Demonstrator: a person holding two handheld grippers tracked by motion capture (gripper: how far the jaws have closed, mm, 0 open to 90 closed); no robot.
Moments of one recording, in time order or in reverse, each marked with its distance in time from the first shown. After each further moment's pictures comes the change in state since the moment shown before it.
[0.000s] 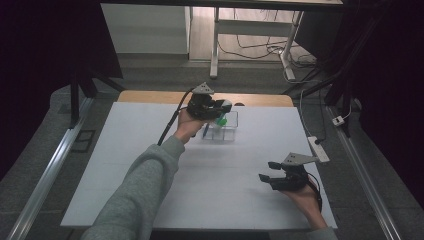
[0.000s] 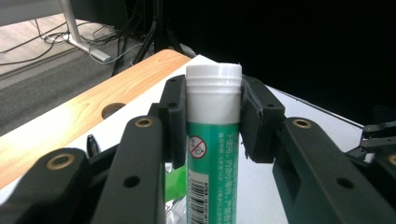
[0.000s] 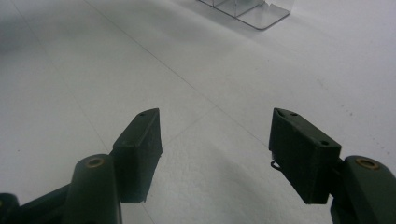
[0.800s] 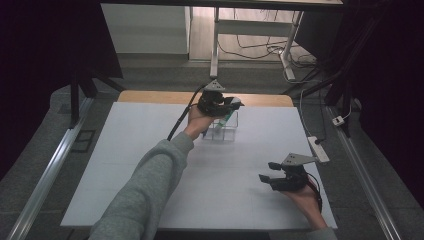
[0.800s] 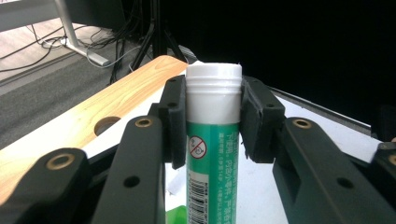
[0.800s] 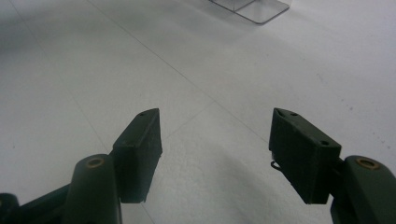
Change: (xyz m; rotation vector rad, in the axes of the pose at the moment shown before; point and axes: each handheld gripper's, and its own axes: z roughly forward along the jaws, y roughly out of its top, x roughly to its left) left arm -0.001 0.015 0.031 0.011 0.006 0.034; right arm -0.001 -0.002 0.001 0.013 -0.002 0.003
